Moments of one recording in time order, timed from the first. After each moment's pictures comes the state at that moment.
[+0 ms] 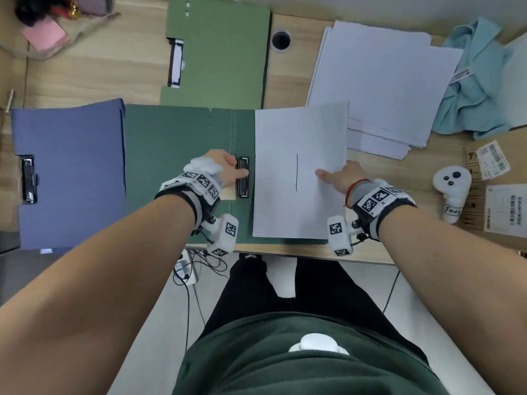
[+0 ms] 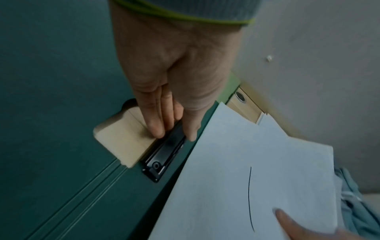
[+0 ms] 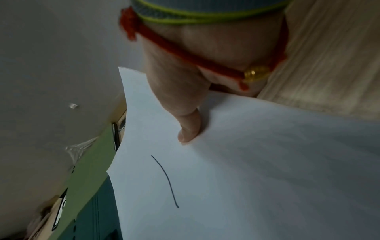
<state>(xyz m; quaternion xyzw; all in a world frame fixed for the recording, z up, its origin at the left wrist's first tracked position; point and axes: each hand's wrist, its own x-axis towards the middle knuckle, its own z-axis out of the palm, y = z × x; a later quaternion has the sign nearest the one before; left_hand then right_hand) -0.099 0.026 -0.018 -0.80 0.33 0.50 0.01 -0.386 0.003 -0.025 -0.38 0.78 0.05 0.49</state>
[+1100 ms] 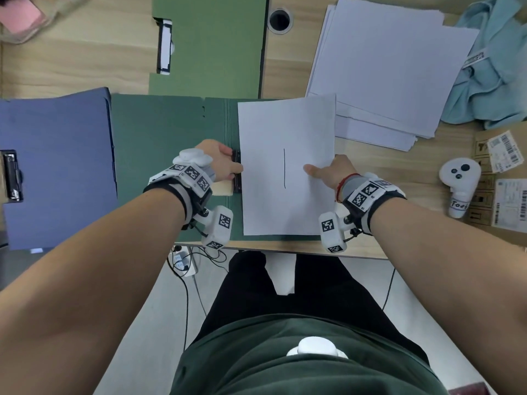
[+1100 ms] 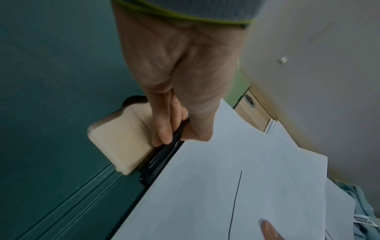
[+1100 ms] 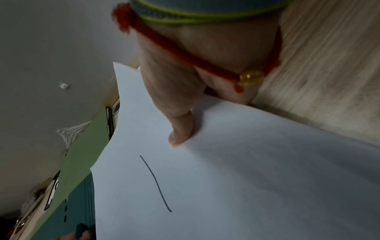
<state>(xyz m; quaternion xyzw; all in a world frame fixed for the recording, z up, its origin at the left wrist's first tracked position) -0.098 0.017 -0.018 -0.78 0.26 0.57 -0.03 -0.370 0.005 -0.043 -0.38 0.76 0.06 0.52</state>
